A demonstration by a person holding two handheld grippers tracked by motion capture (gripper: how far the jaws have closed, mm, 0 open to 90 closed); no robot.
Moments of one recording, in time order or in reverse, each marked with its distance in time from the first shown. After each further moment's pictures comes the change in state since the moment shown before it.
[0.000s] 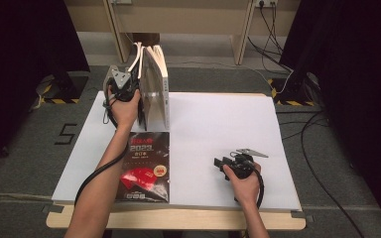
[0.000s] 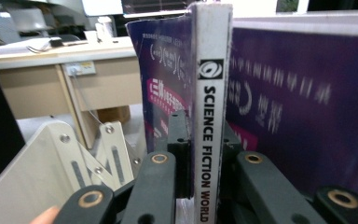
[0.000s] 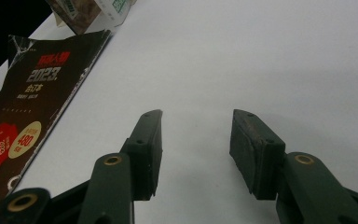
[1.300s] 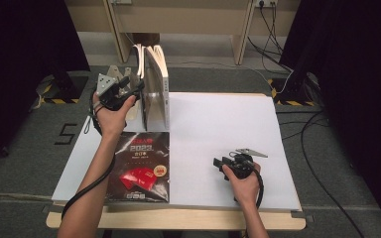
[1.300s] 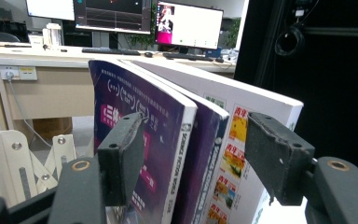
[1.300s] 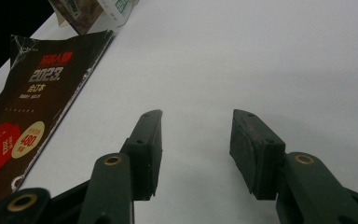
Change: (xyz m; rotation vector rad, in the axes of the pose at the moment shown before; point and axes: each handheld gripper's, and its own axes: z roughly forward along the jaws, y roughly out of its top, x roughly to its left) left arm -0.003 0.021 -0.062 -0.070 -0.191 -0.118; right arm 0.003 0.001 0.000 -0.003 0.000 -0.010
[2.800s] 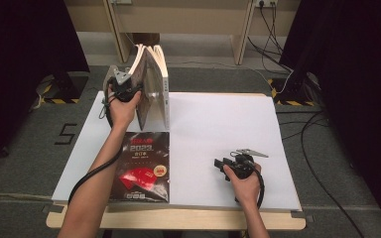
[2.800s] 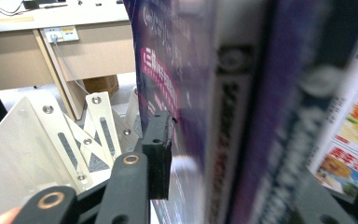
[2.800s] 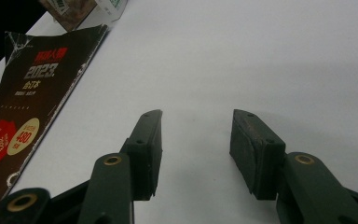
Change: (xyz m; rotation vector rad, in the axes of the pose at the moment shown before) left arm 0.022 -0.019 0.062 0.225 0.186 0.094; right arm -0.005 -0.001 0.001 0.020 -0.004 0.006
